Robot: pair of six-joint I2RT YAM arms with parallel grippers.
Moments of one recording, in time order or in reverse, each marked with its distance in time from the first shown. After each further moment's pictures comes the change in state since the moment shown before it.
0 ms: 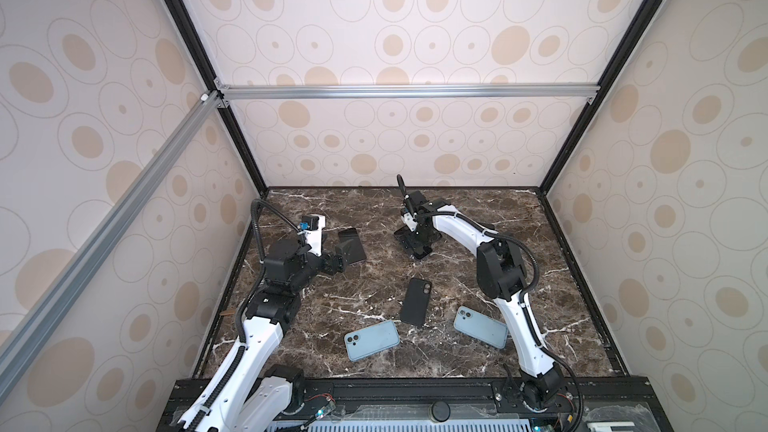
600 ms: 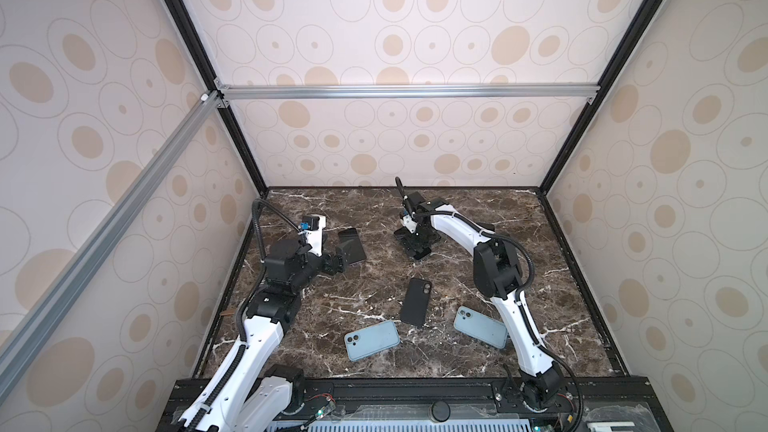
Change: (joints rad) left arm 0.000 0.008 0.000 0.000 0.000 0.000; right arm -0.003 0.057 0.079 -0.077 -0.011 -0.035
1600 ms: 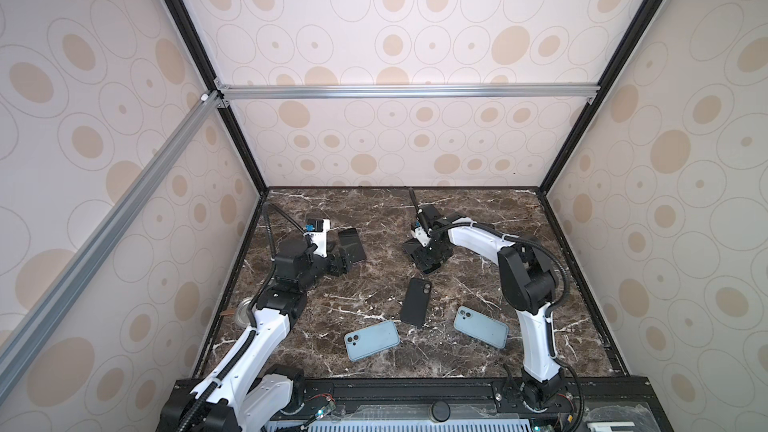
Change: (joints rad) left arm -0.019 0.124 -0.056 0.103 0.042 -0.159; right arm -0.001 -0.384 -0.613 0.287 -0.041 0.028
